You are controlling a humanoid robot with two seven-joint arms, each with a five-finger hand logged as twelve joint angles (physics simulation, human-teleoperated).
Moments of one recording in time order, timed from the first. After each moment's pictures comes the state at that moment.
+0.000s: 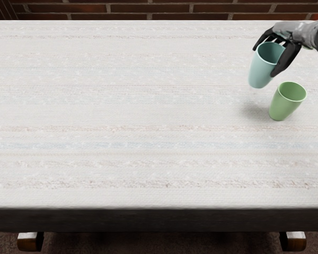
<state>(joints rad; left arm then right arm) 0.03 0.00 0.08 -0.27 -0.03 0.06 0.14 1.20 -0.72 0.56 1.21 -1.02 0.39 -0.61</state>
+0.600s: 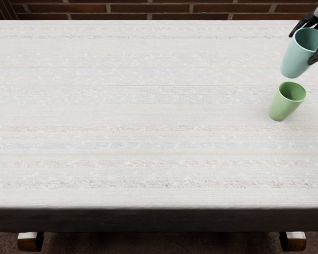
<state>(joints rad) 0.03 0.00 0.08 -0.27 -0.03 0.06 0.14 1.26 -0.87 0.55 1.20 -0.95 0.48 -0.61</state>
